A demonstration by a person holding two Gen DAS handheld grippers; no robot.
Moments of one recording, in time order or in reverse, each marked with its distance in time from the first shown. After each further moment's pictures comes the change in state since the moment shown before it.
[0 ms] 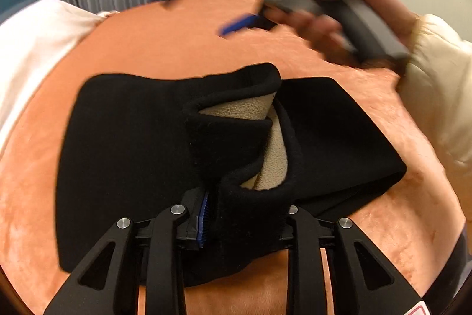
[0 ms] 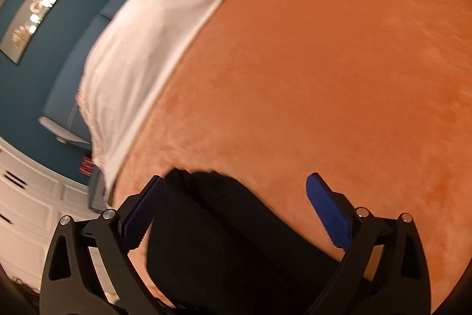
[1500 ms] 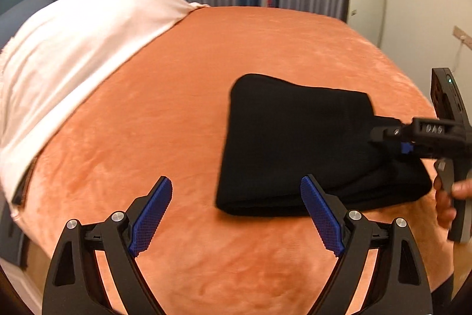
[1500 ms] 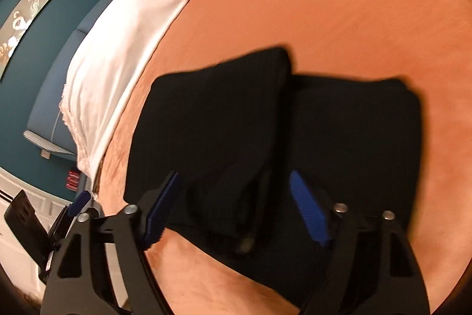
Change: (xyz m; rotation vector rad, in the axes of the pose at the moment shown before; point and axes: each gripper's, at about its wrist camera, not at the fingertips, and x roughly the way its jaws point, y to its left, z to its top) left arm -0.126 0.081 -0.044 -0.249 -0.026 0.295; right arm -0.026 0.018 -0.160 0.129 -0.091 -0.089
